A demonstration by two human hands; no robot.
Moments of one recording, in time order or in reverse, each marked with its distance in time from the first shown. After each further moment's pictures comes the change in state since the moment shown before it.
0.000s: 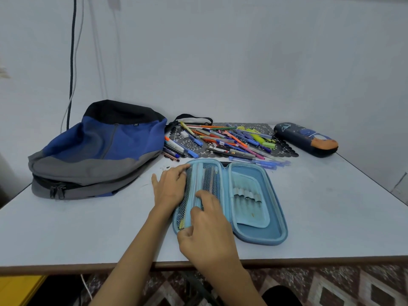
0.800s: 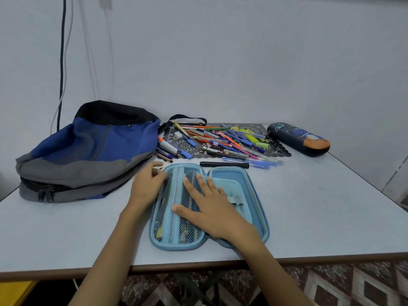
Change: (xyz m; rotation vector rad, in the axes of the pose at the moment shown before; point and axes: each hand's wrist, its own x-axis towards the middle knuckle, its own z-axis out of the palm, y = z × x) left_hand 0.001 -0.016 -0.032 -0.324 0.012 -0.112; right_hand 0.050 0.054 -0.002 0.098 -0.531 -0.055
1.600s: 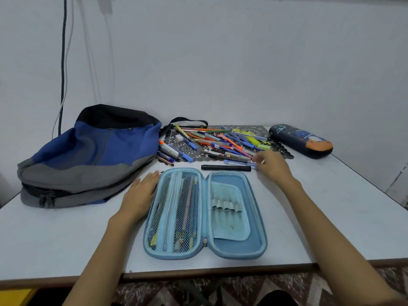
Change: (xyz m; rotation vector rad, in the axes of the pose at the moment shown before) left_hand 0.013 -0.034 -0.016 0.692 -0.282 0.272; right_hand 0.059 0.154 -0.086 0.041 0.484 0.333
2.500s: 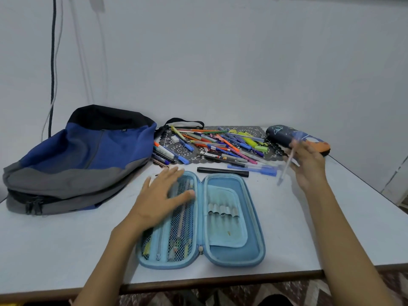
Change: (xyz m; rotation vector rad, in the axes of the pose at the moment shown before) left_hand -0.016 0.059 -0.014 -0.267 0.003 0.107; right_hand -0.013 0.041 -0.041 1.500 0.343 0.265
